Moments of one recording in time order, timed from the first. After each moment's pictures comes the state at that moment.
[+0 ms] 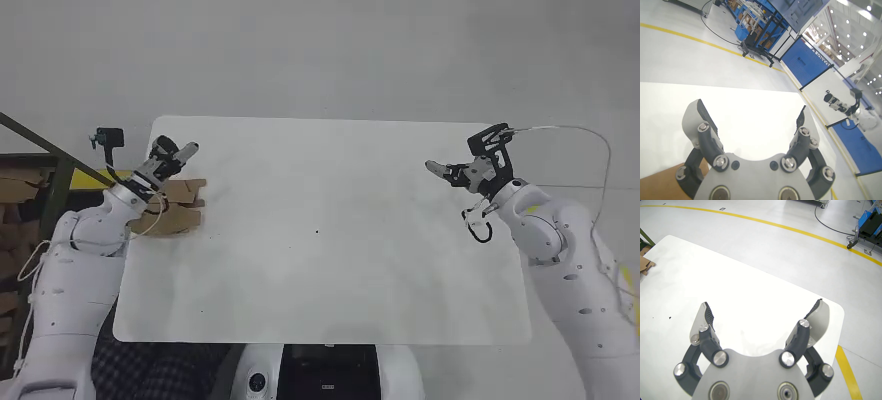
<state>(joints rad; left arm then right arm) 1.26 -0.95 -1.62 -1.26 0.26 -0.66 -0.38 -1.15 -0.98 1.32 -1.57 -0.91 -0.35 0.38</state>
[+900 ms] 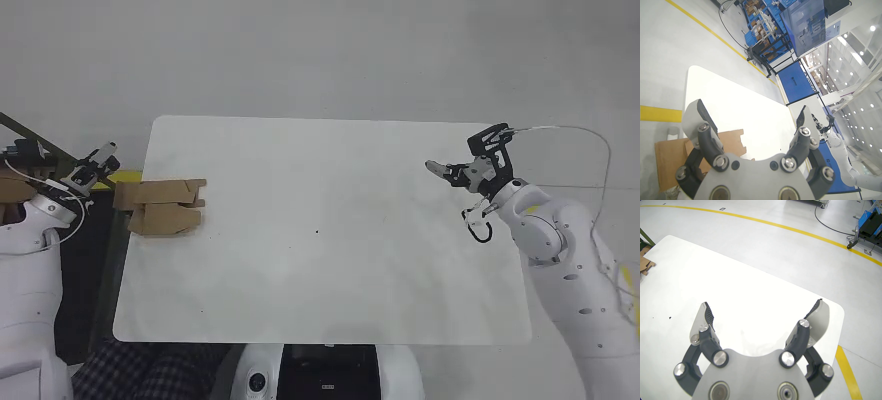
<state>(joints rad) 1.14 -0.88 -1.83 -0.88 -0.09 -0.77 -0.81 -1.15 -0.98 1.32 -1.57 -0.91 -0.35 0.38</state>
